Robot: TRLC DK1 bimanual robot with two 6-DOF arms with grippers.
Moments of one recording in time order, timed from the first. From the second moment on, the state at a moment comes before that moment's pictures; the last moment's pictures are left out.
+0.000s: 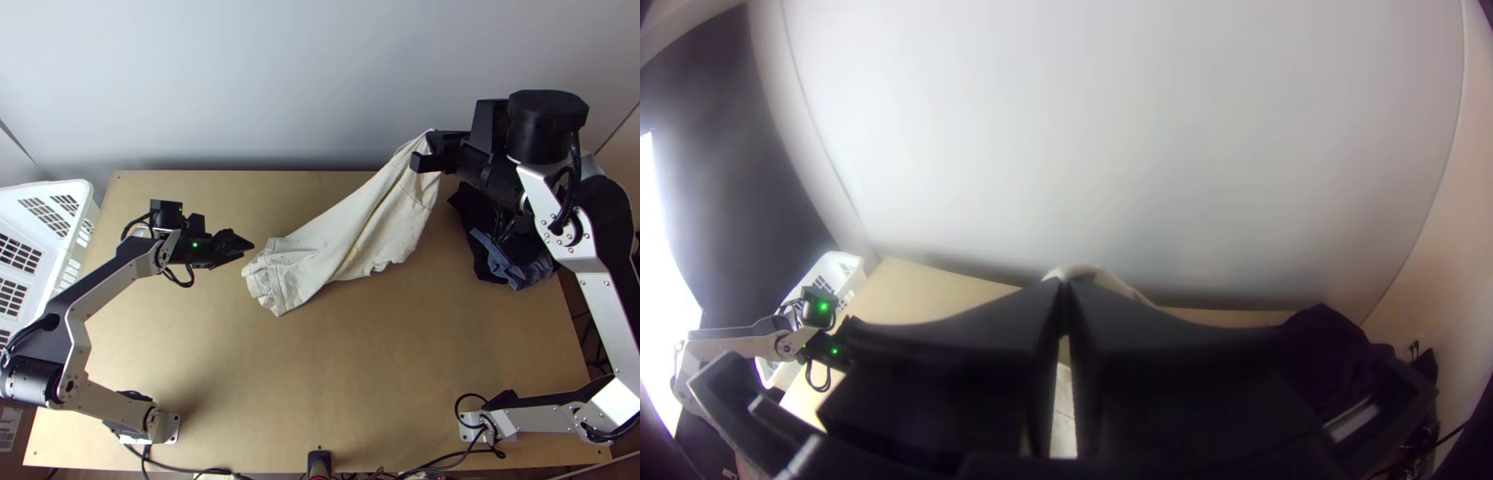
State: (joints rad) left arm -0.11 1.61 1.04 -0.29 0.72 -0.57; right arm 0.51 1.49 2.00 -0.86 0.11 0.24
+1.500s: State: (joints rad) left arm -0.19 1.63 1.16 -0.22 0.56 -0.75; right arm 0.51 1.50 1.97 -0.85 0.11 0.24
